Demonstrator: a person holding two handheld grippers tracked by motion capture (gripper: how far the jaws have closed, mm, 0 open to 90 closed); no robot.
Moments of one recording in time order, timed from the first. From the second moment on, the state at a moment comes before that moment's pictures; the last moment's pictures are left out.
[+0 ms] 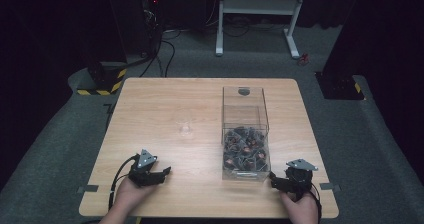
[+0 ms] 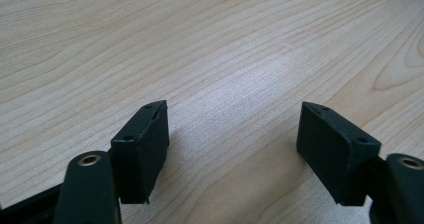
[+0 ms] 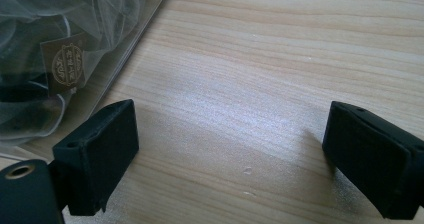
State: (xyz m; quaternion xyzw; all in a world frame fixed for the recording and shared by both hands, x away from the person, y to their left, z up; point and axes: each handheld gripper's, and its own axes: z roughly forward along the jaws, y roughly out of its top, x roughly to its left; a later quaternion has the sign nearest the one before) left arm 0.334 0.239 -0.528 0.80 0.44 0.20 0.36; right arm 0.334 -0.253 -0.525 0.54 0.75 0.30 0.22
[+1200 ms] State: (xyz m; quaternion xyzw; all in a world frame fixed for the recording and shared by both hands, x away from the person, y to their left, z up) left arm 0.335 0.239 -0.527 0.80 0.43 0.20 0.36; right arm 0.332 -0.253 -0.525 0.53 0.76 0.31 0.22
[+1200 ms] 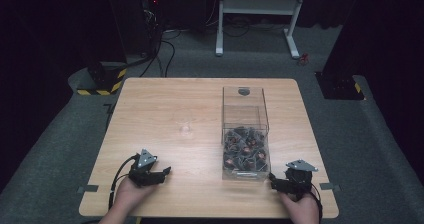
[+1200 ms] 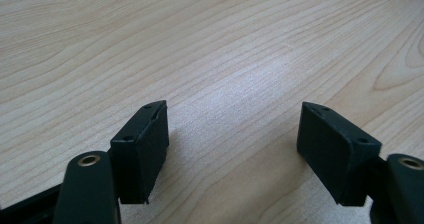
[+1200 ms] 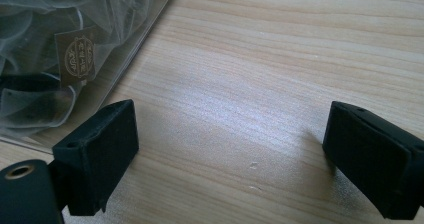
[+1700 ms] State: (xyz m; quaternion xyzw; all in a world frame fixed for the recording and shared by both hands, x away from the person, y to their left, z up) left arm 0.335 0.239 -0.525 0.80 0.44 0.19 0.35; right arm 0.332 -0.253 -0.525 0.53 0.76 0.31 0.22
